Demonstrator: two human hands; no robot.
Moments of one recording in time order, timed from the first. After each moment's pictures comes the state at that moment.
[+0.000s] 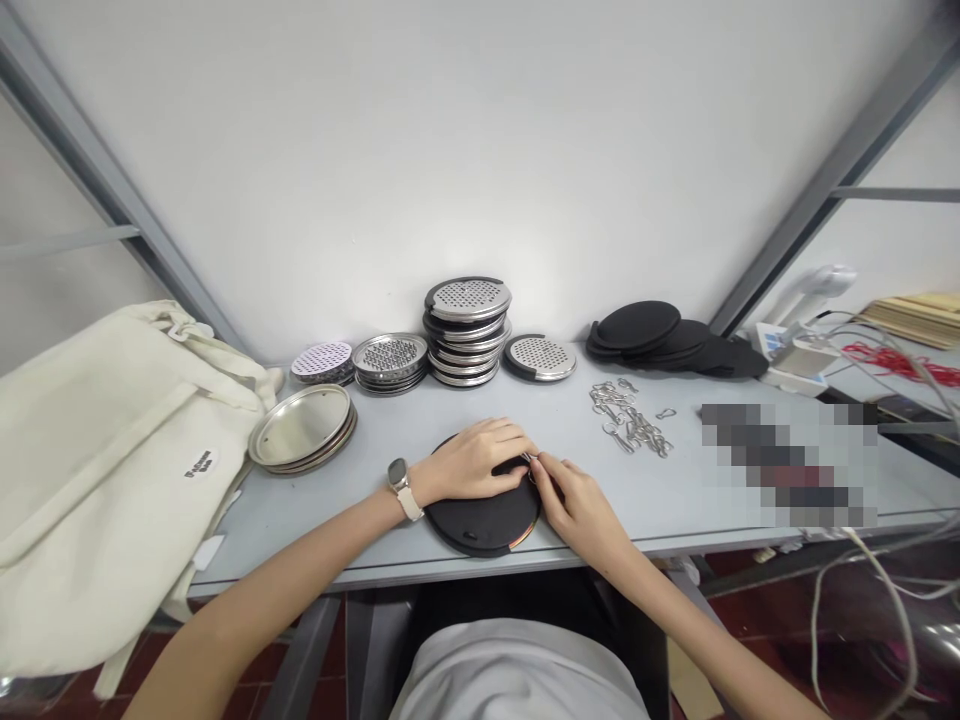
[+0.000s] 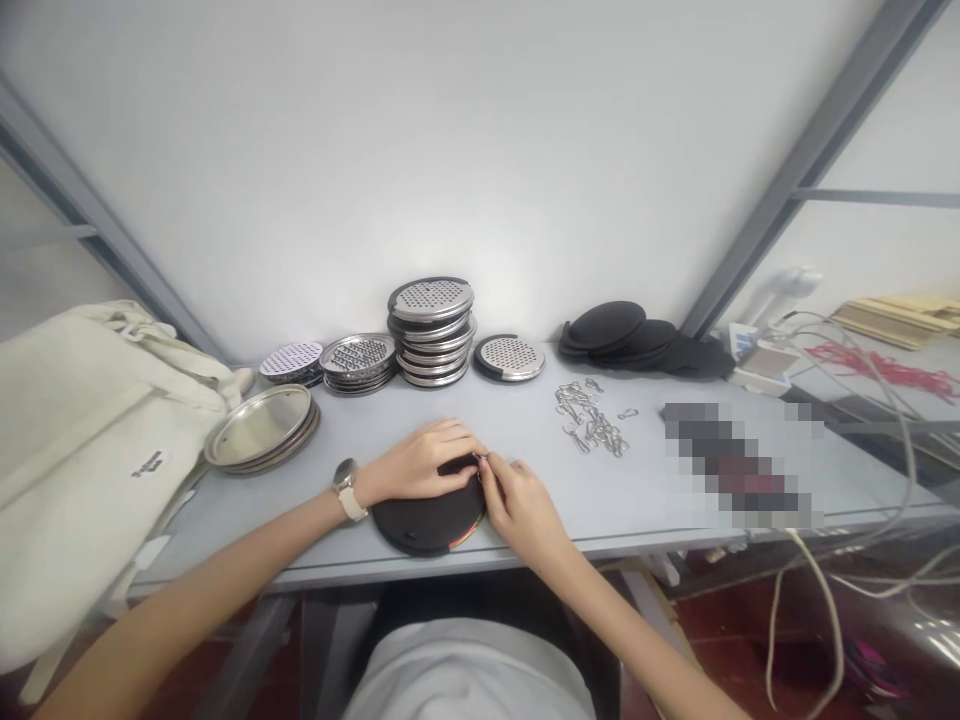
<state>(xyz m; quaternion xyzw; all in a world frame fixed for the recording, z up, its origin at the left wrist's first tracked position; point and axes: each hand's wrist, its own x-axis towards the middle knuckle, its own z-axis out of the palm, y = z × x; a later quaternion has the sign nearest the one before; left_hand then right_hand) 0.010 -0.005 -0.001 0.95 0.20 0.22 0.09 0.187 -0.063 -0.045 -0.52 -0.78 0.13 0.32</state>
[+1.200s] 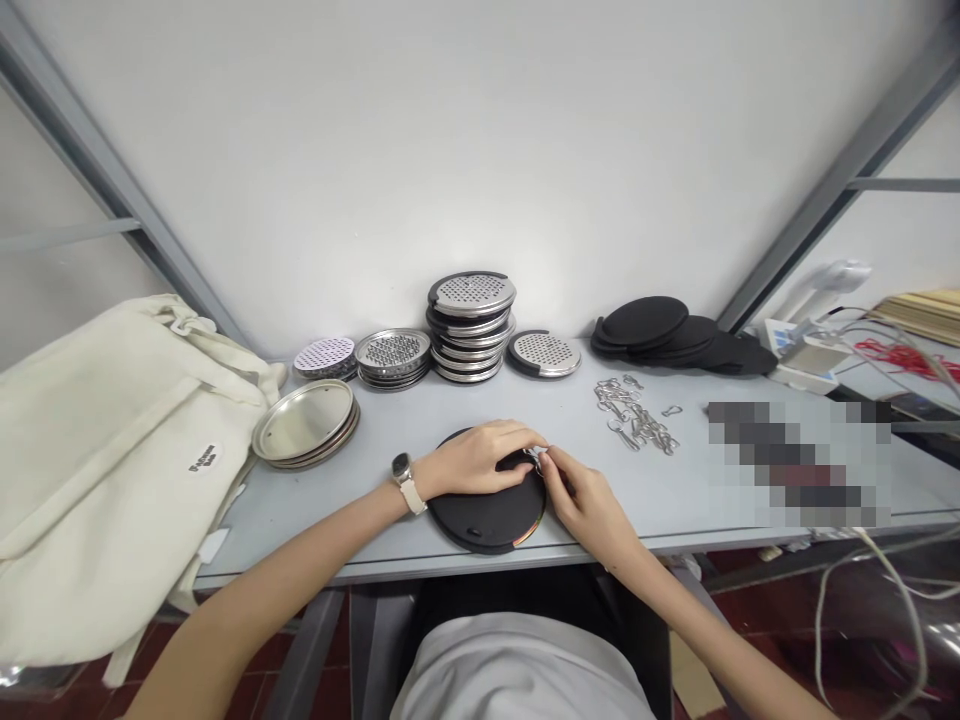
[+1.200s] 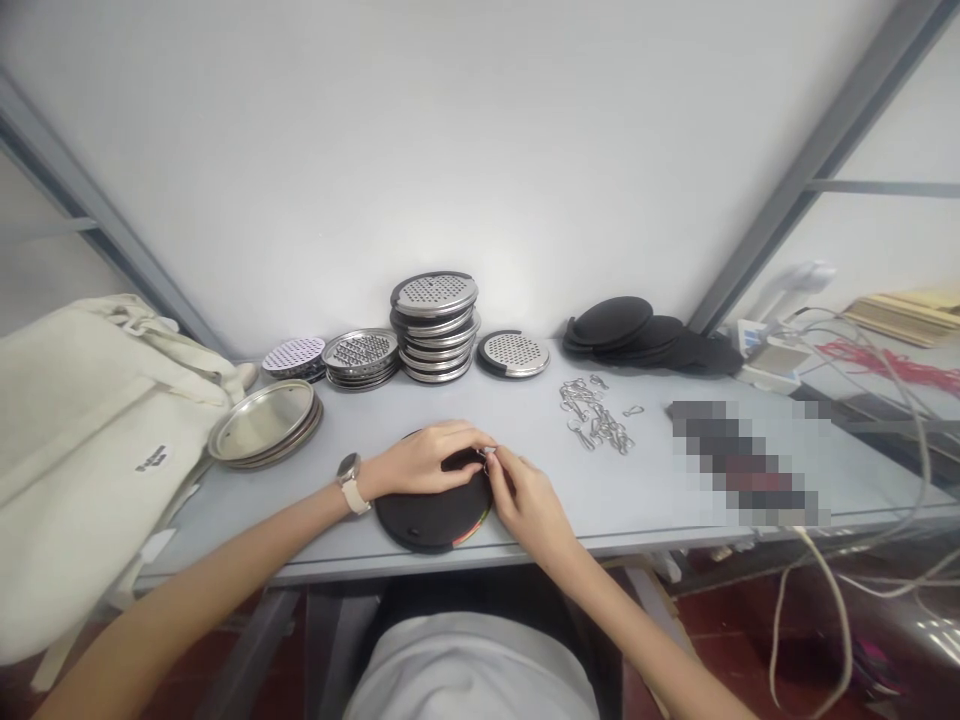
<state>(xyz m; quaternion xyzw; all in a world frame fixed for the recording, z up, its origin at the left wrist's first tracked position) 0.009 -0.005 -0.003 0.94 0.18 0.24 0.18 0.189 -0.065 -0.040 -0.52 -0.74 0.21 0.37</state>
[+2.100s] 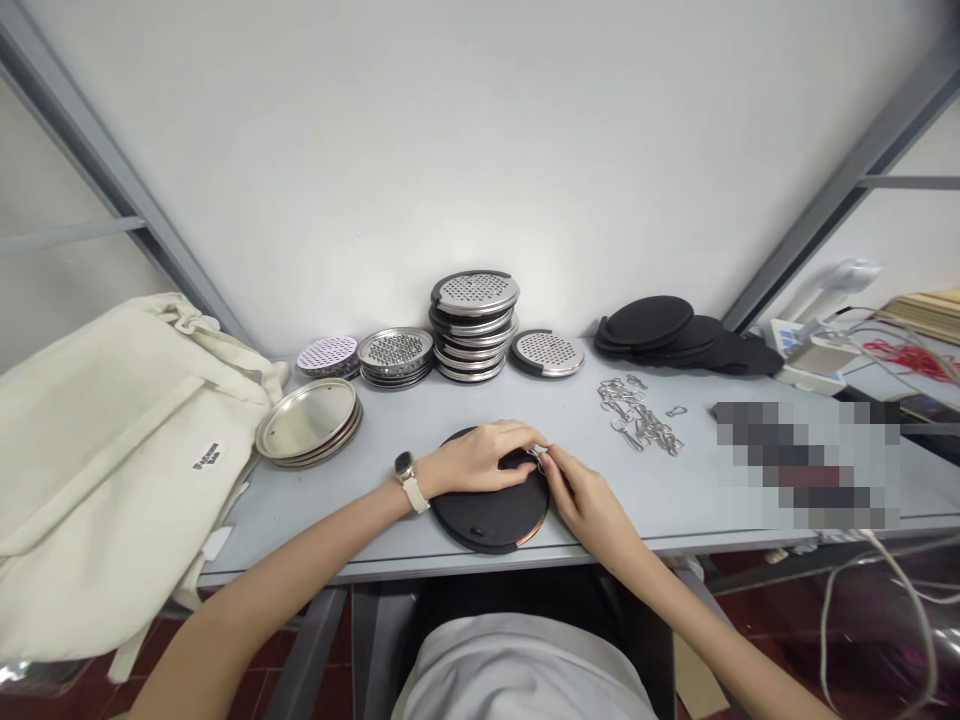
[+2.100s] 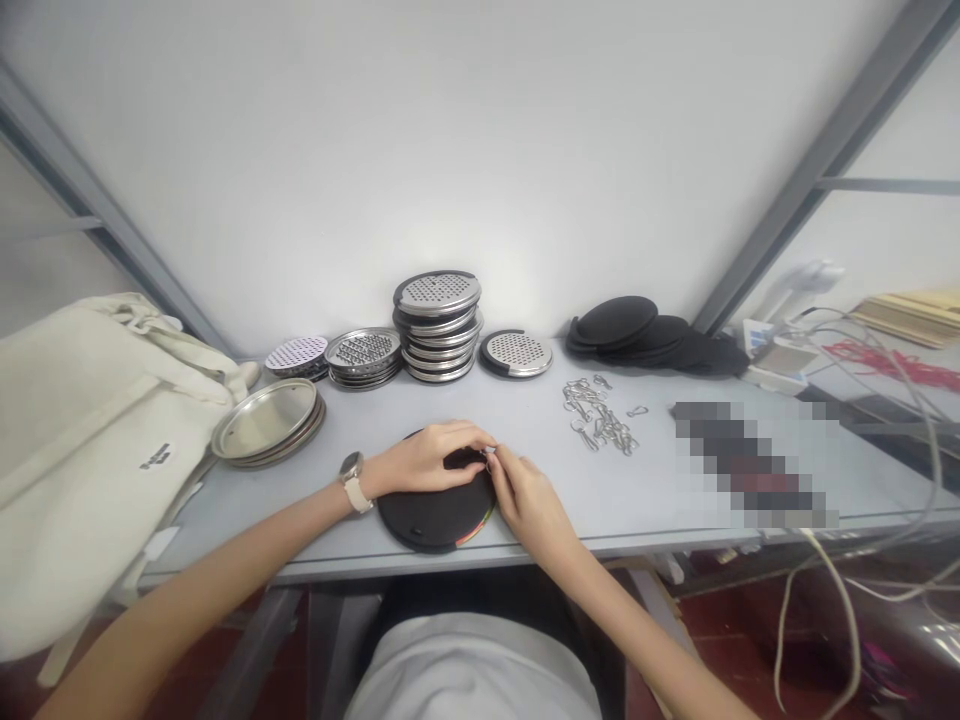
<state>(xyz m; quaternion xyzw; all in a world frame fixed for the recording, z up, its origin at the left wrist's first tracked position) 0.009 -0.004 -0.004 0.93 0.18 0.25 0.22 0.189 -0.063 -0.046 -0.52 -0.76 0.17 0.35</state>
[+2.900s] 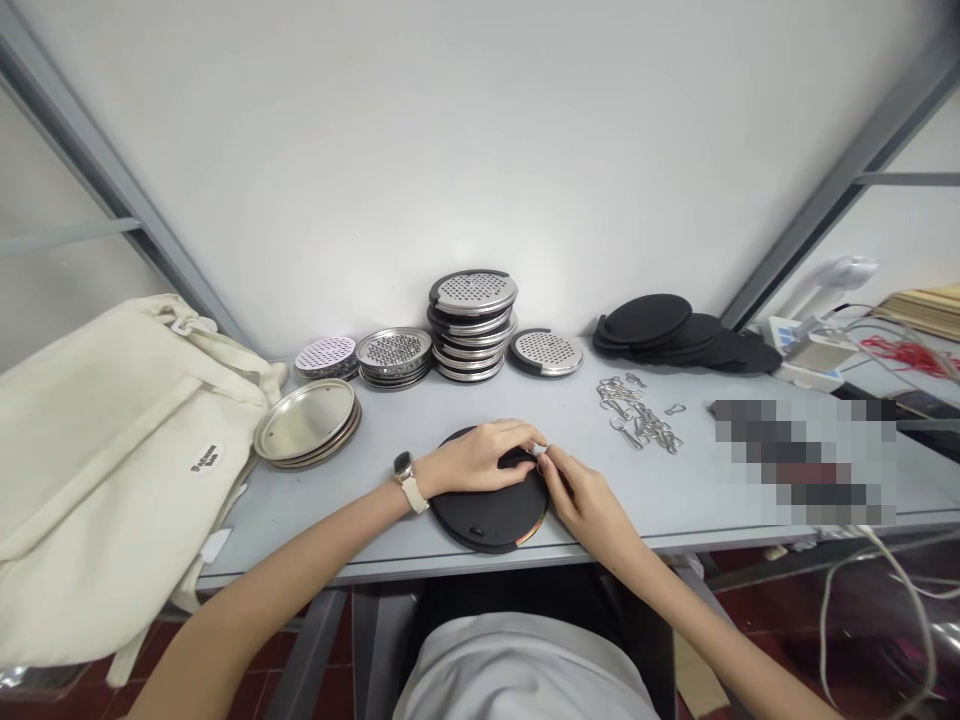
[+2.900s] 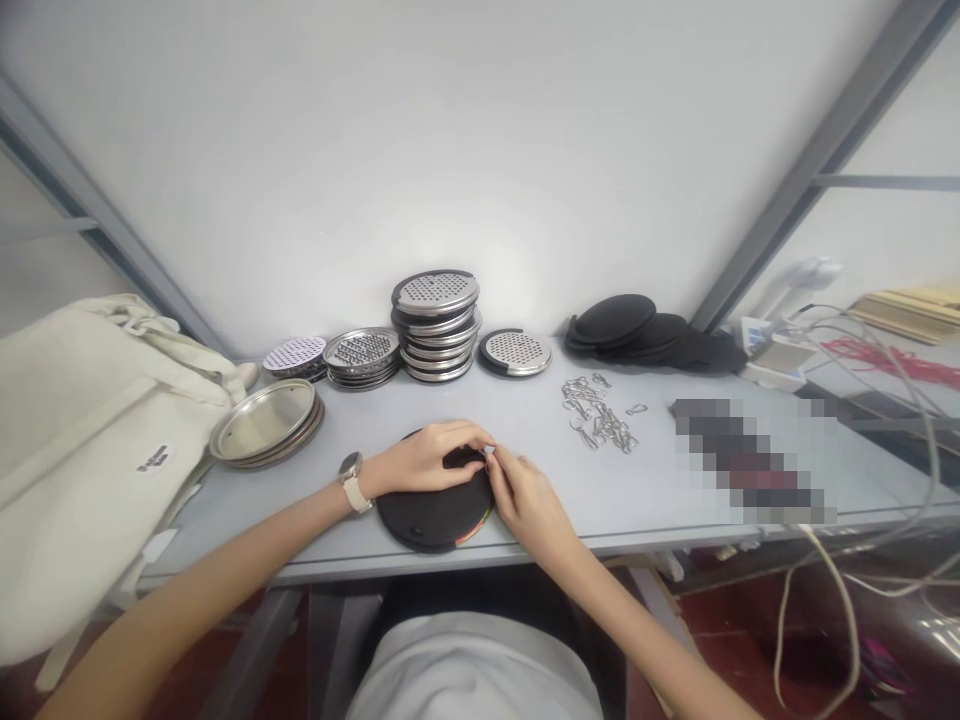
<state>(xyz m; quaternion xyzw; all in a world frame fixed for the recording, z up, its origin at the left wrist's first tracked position) 0.009 -0.004 -0.004 0.92 0.19 0.25 0.23 0.189 -0.064 -0.045 -0.52 -0.77 0.15 0.34</state>
